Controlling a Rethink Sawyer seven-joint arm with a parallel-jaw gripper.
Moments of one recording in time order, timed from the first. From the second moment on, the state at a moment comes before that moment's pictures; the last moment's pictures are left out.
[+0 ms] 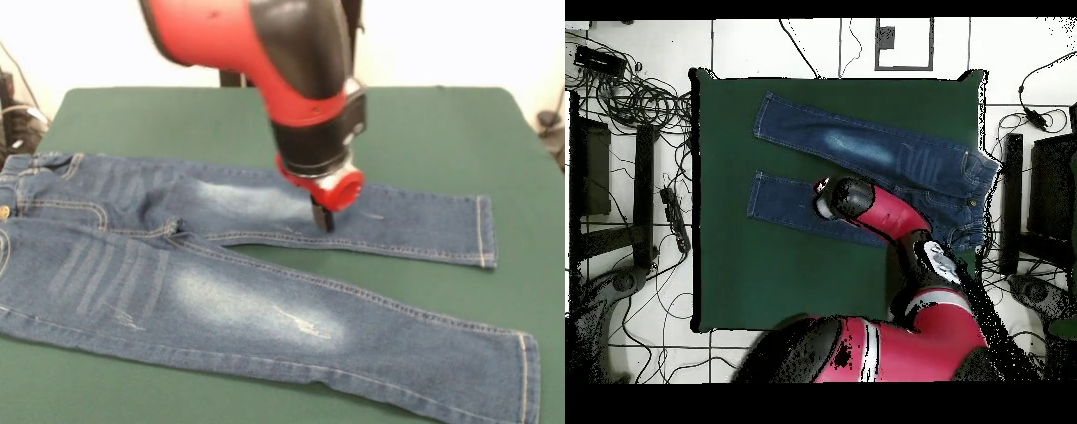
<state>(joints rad) -0.22 -0.35 0.00 1.55 0.21 0.48 2.24</state>
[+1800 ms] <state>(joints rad) -0.08 -0.31 -0.04 1.52 0.32 0.57 2.24</state>
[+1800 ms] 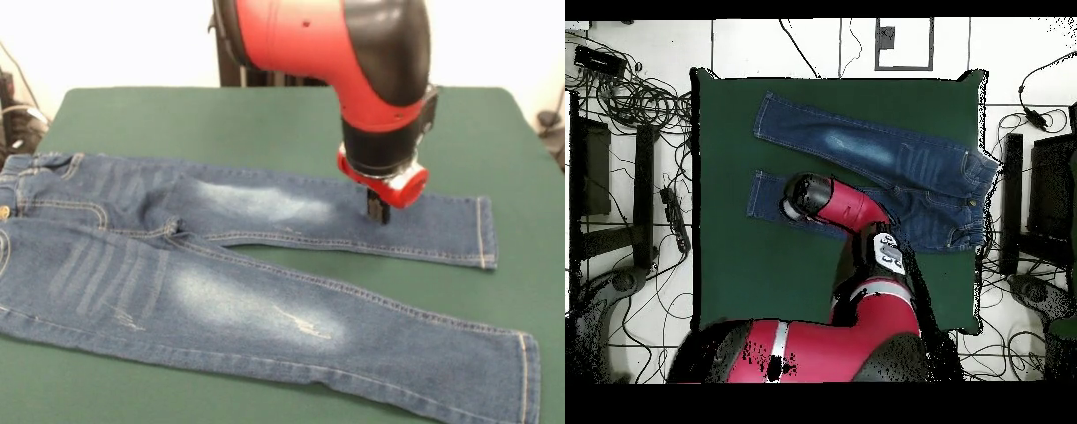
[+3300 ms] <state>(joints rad) -0.56 -0.15 0.42 1.55 0.33 0.70 2.24</state>
